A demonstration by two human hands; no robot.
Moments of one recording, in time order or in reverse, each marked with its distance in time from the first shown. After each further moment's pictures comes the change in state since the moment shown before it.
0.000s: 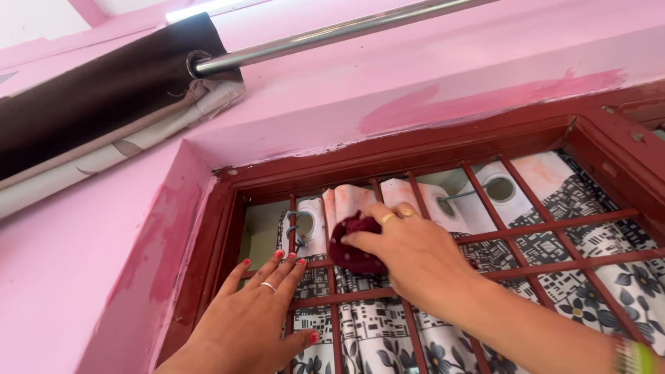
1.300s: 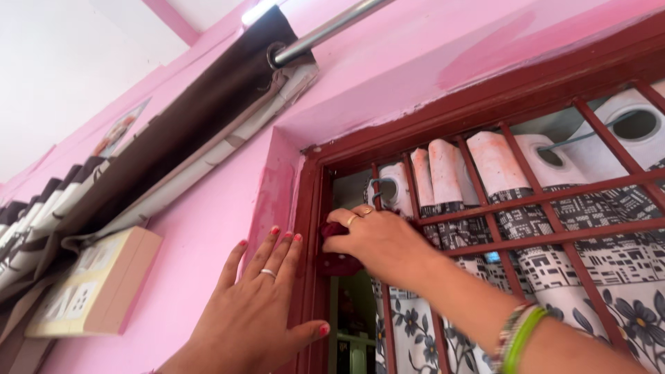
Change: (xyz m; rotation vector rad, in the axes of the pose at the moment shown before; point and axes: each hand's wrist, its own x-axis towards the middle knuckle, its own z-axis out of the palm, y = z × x) left_hand -0.111 -0.047 -0.035 0.518 0.662 0.175; right_hand 0.051 -0.104 0.067 0.212 0.268 -0.472
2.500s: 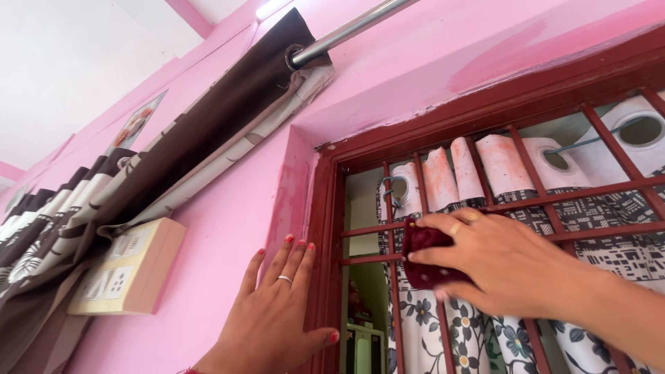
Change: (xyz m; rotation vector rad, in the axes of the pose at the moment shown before) left_hand 0.017 0.021 -0.040 -0.179 -0.852 -0.342; right_hand -0.080 0.022 -0.090 0.024 -0.365 0.134
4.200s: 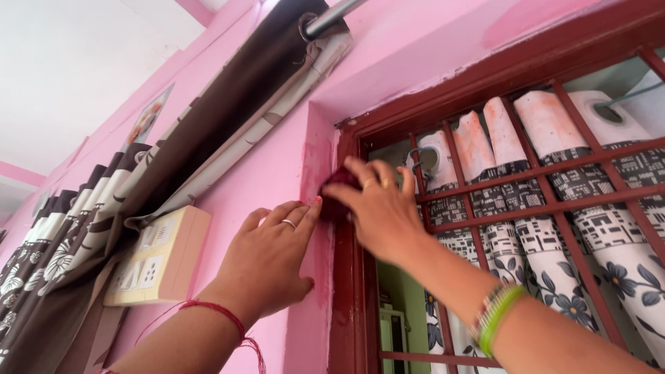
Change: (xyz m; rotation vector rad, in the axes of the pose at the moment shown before) left_hand 0.005 -0.038 -0.060 0.142 -0.004 0.033; right_hand 0.148 -0.098 0.055 0.143 0.432 0.300
